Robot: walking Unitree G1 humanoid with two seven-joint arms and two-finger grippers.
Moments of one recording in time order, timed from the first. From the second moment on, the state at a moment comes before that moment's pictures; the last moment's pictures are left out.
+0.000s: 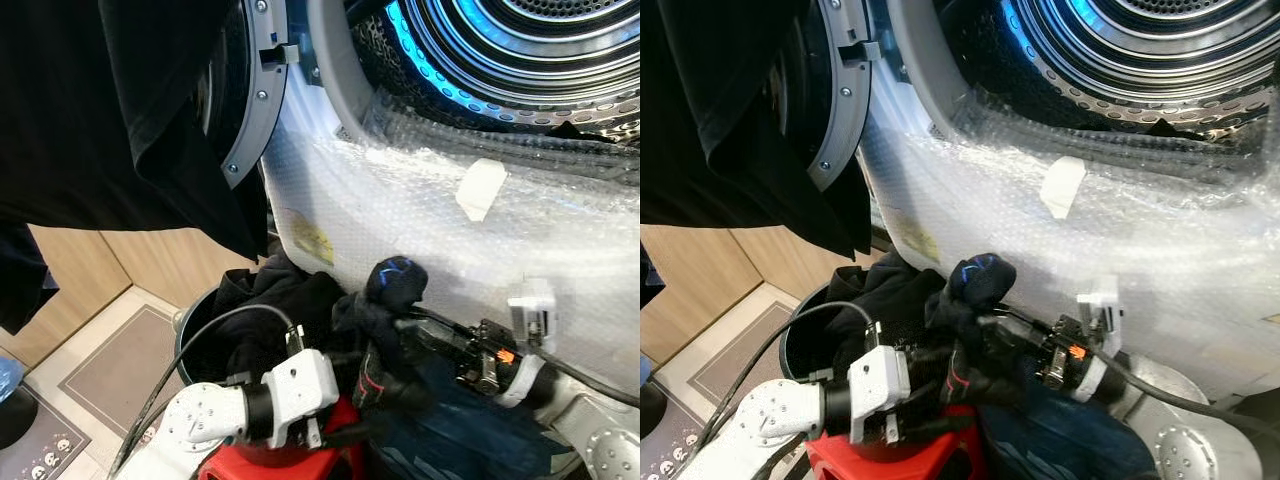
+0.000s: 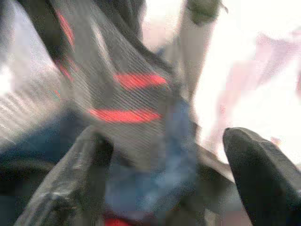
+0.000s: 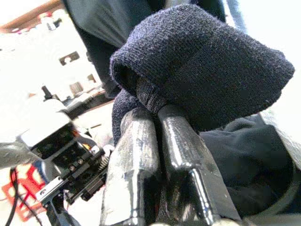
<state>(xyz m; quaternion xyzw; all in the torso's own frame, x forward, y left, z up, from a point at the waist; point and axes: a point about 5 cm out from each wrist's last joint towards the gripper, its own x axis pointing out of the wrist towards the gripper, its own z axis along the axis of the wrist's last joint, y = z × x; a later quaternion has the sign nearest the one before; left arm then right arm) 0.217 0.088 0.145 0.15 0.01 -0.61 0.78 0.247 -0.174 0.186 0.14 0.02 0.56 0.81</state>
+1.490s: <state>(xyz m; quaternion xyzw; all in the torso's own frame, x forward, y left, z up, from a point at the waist) 0.201 0.093 0.117 0.16 0.10 -0.59 0.79 0.282 -0.186 0.352 0.07 -0.17 0.64 0.74</state>
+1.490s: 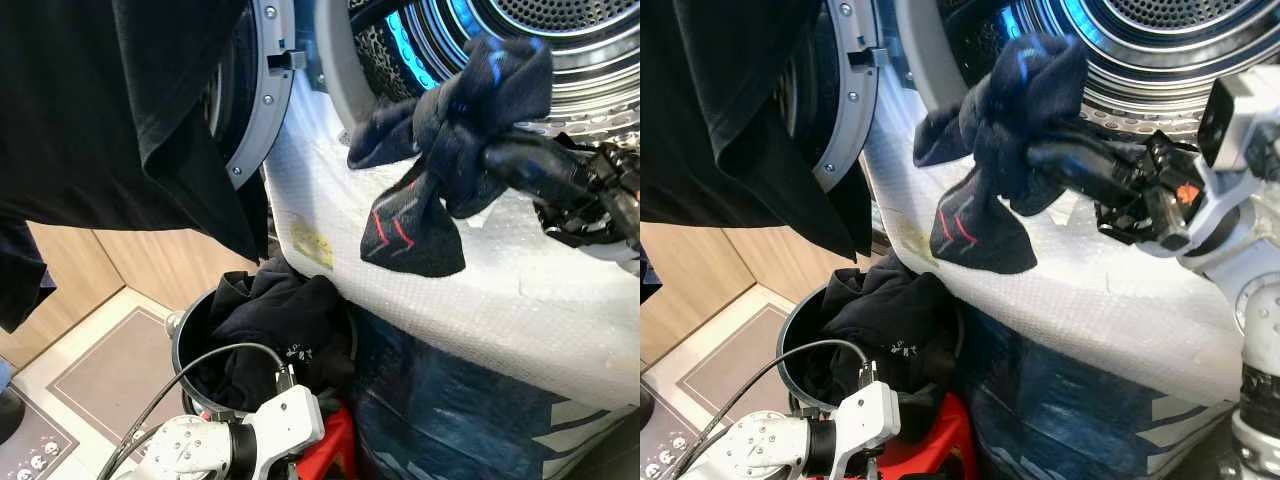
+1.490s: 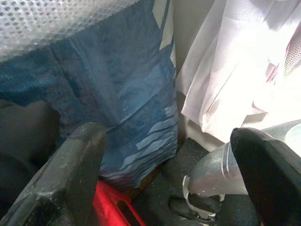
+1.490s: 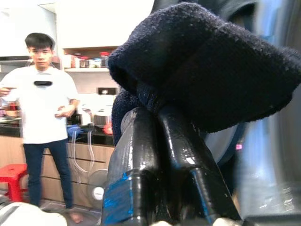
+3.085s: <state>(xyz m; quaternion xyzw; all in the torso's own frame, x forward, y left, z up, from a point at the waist) 0.190 0.086 0.111 0.14 0.11 -0.56 0.81 0.397 -0.266 0.406 -0.04 -0.08 -0.20 0.98</state>
